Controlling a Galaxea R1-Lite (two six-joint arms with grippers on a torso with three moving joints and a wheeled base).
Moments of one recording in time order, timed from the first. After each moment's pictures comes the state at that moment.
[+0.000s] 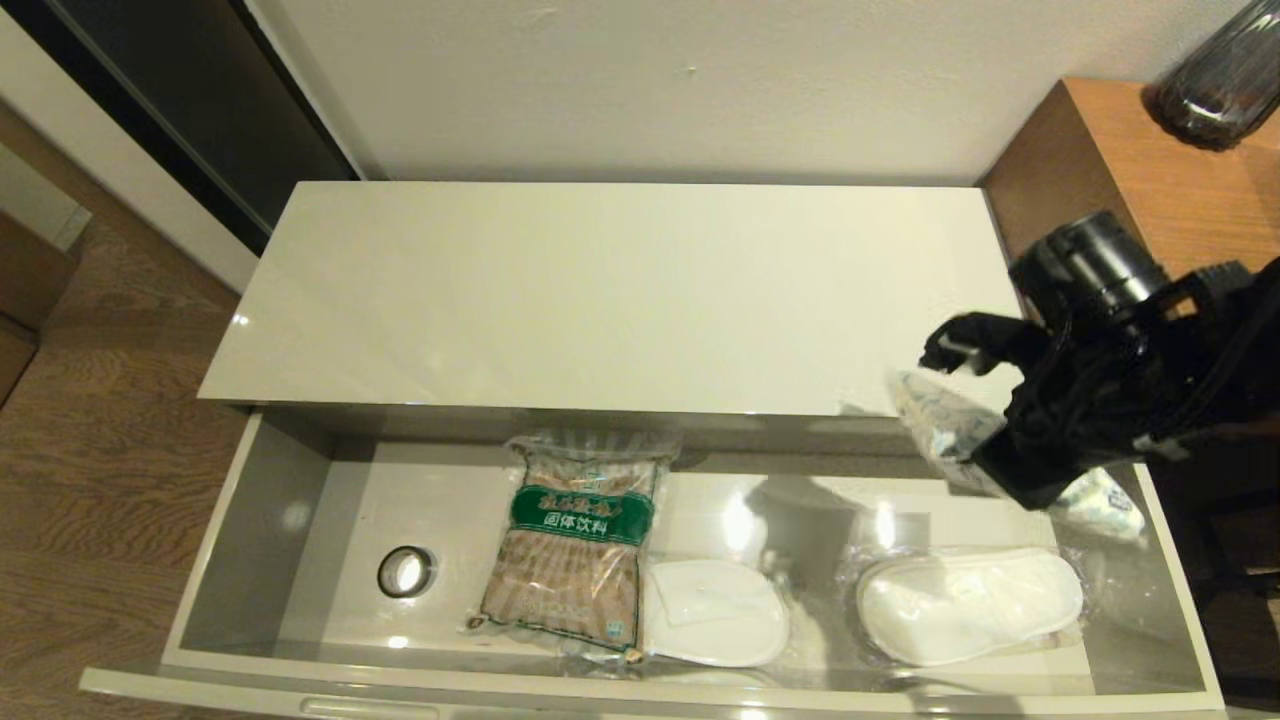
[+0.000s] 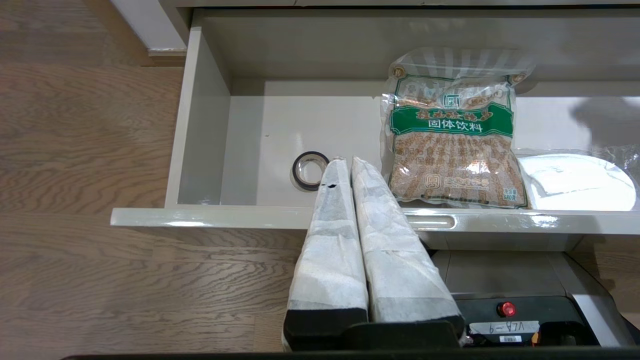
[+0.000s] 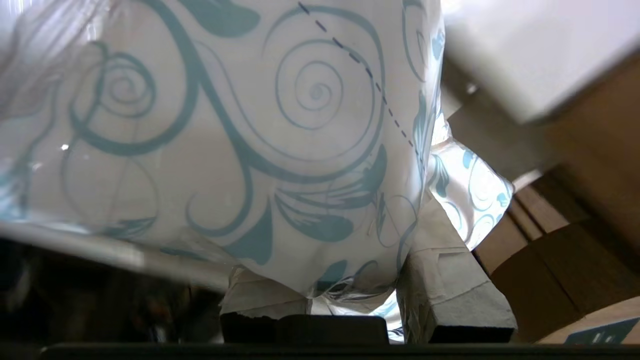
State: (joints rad) left arm 0.00 0.00 0.00 0.00 -0.01 0.01; right arm 0.36 1.68 -1.30 0.59 -0.32 -0.35
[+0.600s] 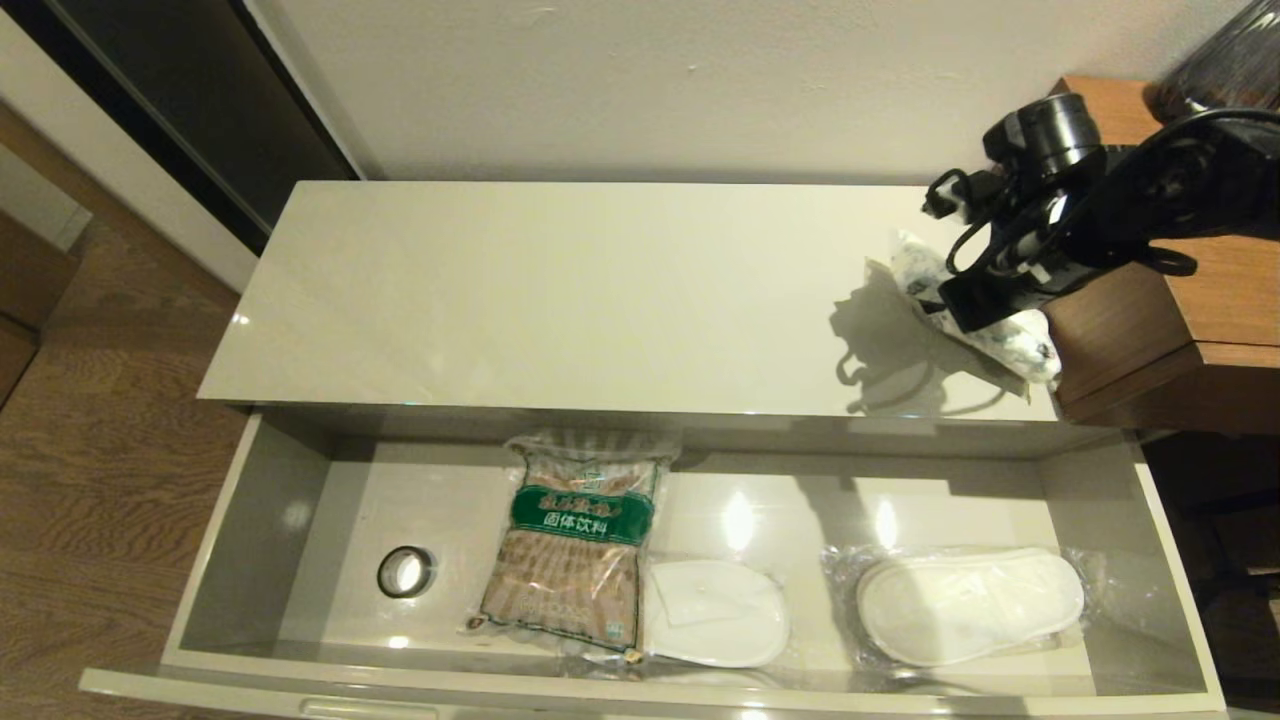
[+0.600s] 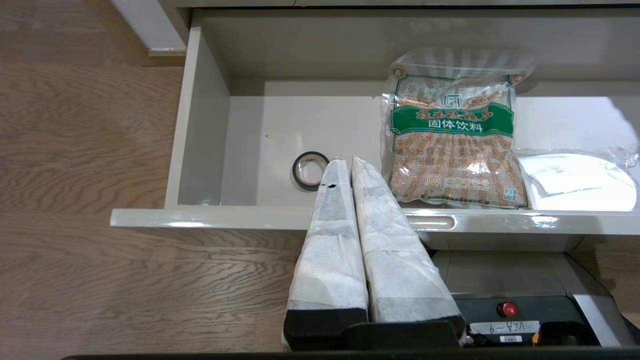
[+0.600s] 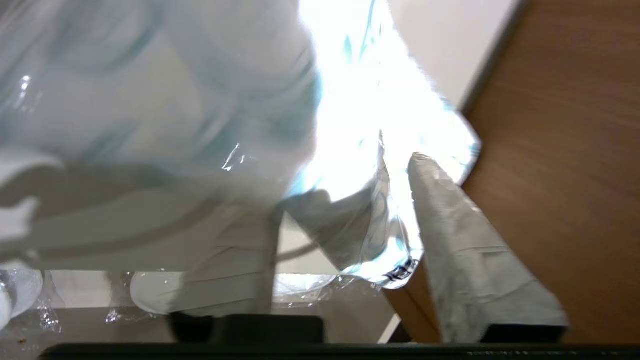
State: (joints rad) left arm 0.00 0.00 0.00 0.00 -0.01 0.01; right arm 0.19 2.02 -1.93 0.61 -0.44 -0.27
